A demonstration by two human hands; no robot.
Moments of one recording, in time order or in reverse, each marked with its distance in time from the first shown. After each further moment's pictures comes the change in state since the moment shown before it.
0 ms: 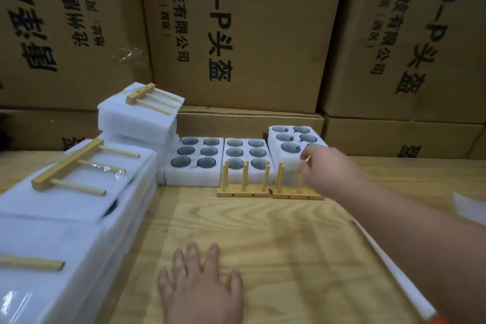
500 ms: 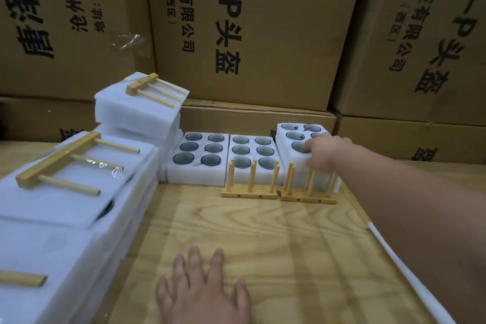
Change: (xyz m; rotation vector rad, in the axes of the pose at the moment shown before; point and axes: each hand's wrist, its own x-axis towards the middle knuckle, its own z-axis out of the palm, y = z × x) left_hand -0.008 0.008 -0.003 -0.062 -0.014 0.046; right_hand 0.085 -0.004 0.012 -0.345 -0.376 0.017
